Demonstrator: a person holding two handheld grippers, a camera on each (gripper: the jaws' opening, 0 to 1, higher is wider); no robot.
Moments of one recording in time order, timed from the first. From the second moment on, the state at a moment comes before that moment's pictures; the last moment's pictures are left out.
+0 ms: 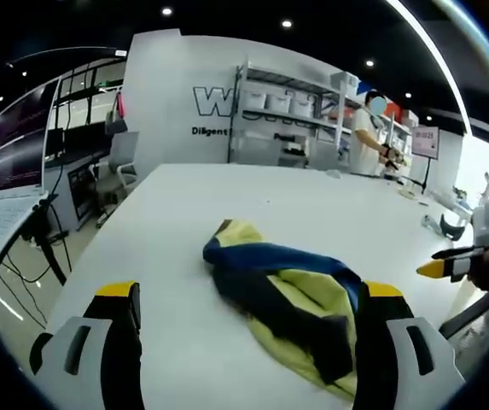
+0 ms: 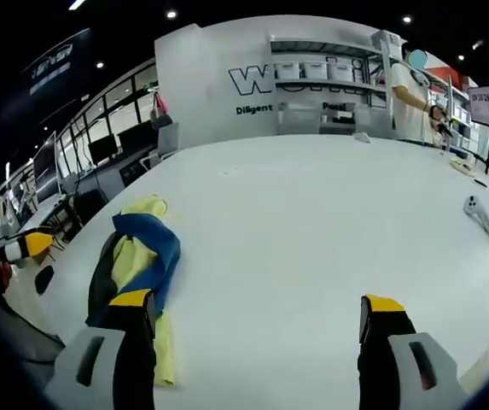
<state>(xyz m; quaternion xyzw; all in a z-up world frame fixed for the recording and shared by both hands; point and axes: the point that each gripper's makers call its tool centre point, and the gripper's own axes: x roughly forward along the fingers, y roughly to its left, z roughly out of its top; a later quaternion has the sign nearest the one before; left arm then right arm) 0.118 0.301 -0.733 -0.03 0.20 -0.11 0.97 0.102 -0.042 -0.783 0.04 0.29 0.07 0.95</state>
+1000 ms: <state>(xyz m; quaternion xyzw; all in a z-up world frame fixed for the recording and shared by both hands) 0.113 0.308 -0.733 -0.03 0.21 -0.11 0.97 0.109 -0.031 -0.776 0.03 0.29 0.09 0.95</state>
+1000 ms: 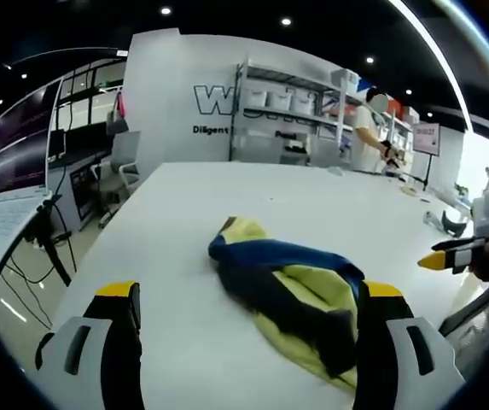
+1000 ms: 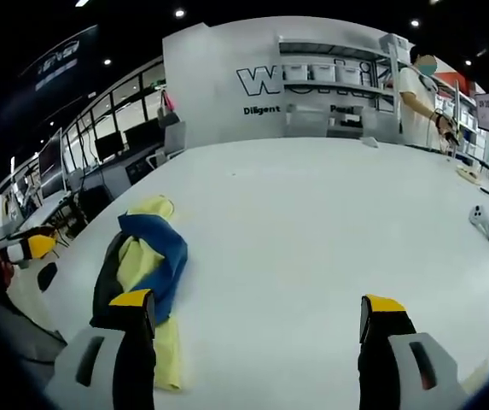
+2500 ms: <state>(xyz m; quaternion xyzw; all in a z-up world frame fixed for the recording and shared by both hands) 0.092 0.291 -0.733 -0.03 0.21 -0.13 0.97 0.076 0.106 -0.802 0.00 0.36 0.28 0.89</state>
